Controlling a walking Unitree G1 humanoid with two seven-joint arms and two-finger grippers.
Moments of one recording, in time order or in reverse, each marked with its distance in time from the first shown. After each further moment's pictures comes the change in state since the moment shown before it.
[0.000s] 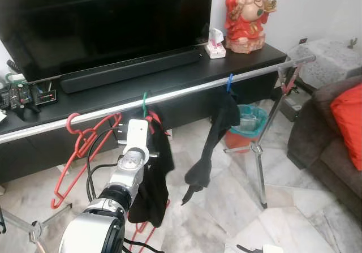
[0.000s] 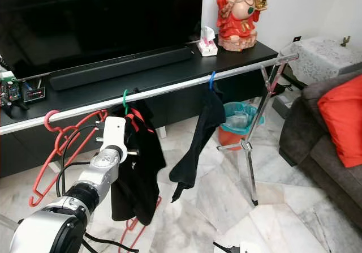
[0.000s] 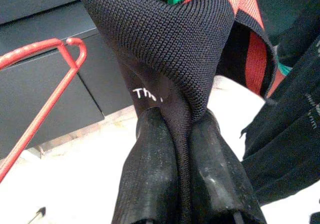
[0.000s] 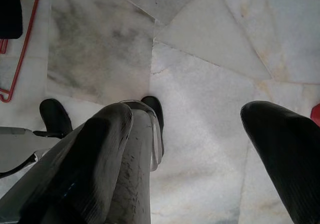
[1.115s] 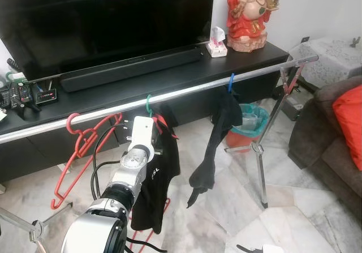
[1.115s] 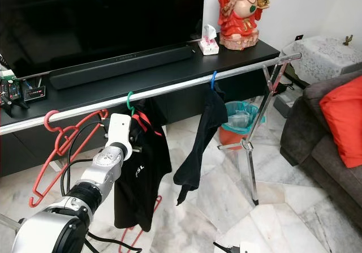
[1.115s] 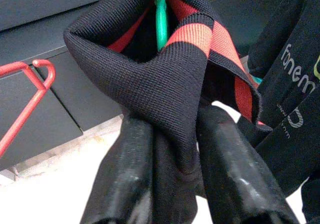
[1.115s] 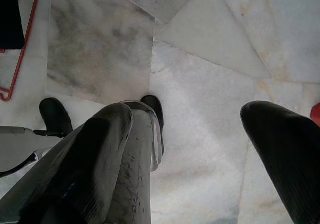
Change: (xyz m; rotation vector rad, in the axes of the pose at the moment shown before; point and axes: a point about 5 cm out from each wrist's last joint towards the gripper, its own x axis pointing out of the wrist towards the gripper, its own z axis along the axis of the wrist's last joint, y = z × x) left arm -0.001 -0.011 0.009 -0.007 -0.059 -0.100; right arm 0.000 0.000 0.000 -0.001 0.000 0.001
